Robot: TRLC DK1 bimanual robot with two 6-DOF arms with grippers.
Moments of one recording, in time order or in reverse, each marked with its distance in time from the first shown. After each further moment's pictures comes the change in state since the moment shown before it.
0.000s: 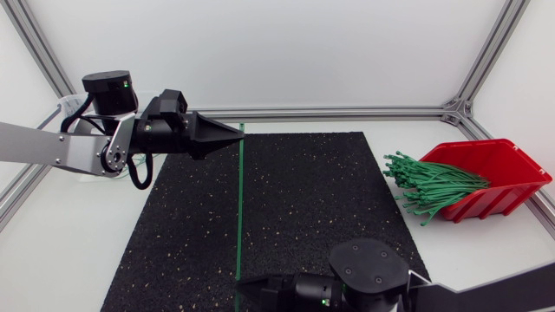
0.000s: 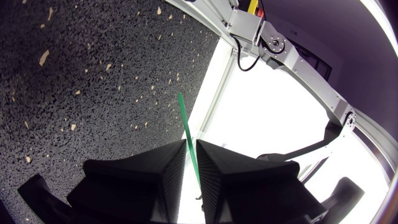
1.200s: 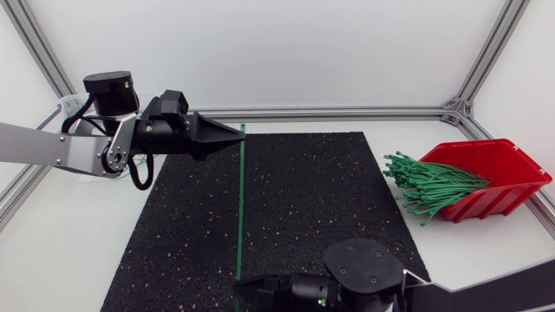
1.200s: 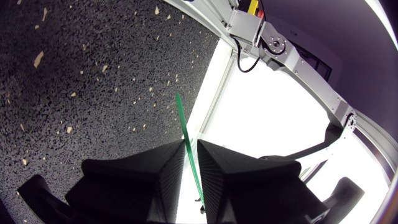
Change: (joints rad) left arm -0.006 0.000 -0.002 0.003 0.000 0.000; right arm 0.008 0.015 0.015 0.000 -0.001 0.000
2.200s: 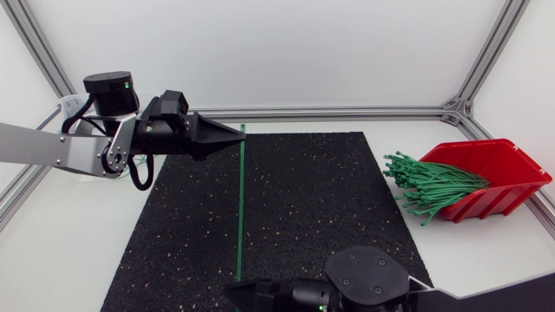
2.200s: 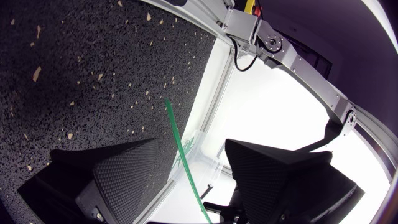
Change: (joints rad) left arm 0.000 0.000 -0.002 0.000 0.000 0.003; right arm 0.036 -0.034 -0.010 -0.022 0.045 0.041
